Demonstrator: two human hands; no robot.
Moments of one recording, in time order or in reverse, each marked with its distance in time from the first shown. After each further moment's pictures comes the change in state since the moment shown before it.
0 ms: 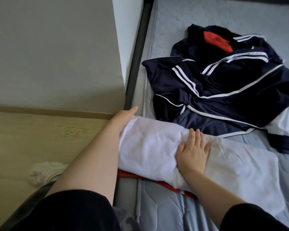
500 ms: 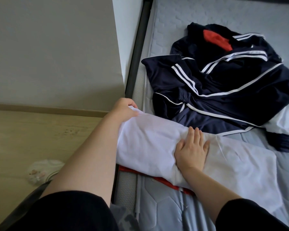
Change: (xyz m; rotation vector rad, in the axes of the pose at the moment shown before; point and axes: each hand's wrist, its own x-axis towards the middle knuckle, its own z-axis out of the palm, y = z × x) left_hand -0.015 0.015 -0.010 0.265 0.103 0.403; right_hand 0.000 -0.002 -0.001 -0.004 -0.001 0.000
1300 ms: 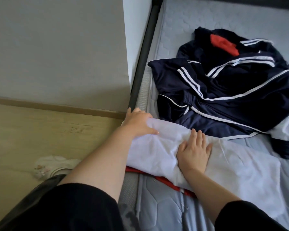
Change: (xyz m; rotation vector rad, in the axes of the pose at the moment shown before) left_hand -0.005 -0.015 0.042 0.686 -0.125 0.204; right_hand 0.002 -0.002 -0.003 -0.010 -0.024 -0.006
